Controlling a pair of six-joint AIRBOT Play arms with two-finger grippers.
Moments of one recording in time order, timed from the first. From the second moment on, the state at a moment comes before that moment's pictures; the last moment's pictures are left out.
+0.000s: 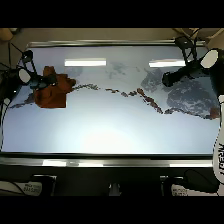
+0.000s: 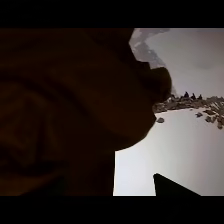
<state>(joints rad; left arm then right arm) 0.03 -1.62 1.54 1.51 -0.91 -1.82 -0.03 -1.46 1.64 -1.37 1.16 1.12</state>
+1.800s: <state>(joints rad) -0.72 -1.54 1.65 1.26 -1.07 -1.49 -0.03 -0.93 1.62 -1.56 1.67 1.11</state>
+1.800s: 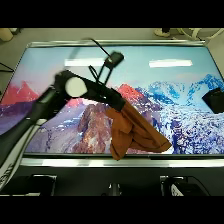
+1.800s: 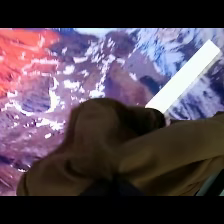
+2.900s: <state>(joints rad) -0.71 -1.57 1.02 0.76 -1.04 -1.42 -0.03 -1.28 0.88 -1.45 1.43 1.06</state>
